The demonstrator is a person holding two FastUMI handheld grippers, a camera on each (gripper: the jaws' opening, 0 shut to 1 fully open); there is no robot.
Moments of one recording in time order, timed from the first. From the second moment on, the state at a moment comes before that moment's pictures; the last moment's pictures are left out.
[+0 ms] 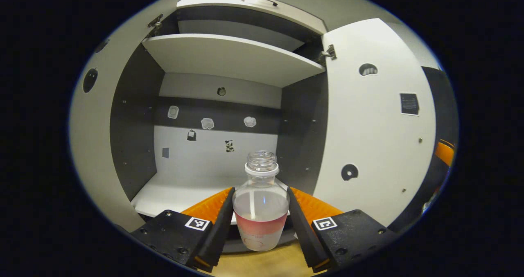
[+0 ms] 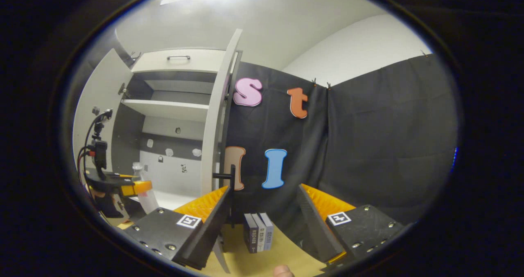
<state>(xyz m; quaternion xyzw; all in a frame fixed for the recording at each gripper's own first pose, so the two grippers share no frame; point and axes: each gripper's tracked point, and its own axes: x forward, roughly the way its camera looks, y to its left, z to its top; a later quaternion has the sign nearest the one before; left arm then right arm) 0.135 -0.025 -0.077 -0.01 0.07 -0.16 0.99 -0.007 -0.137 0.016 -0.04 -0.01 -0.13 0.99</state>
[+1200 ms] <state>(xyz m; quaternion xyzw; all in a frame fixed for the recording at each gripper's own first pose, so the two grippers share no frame) -0.067 -0.062 -0.303 -0.02 0.19 -0.37 0.91 -0.028 -0.140 0.066 -0.09 -0.05 -0.15 0.98</state>
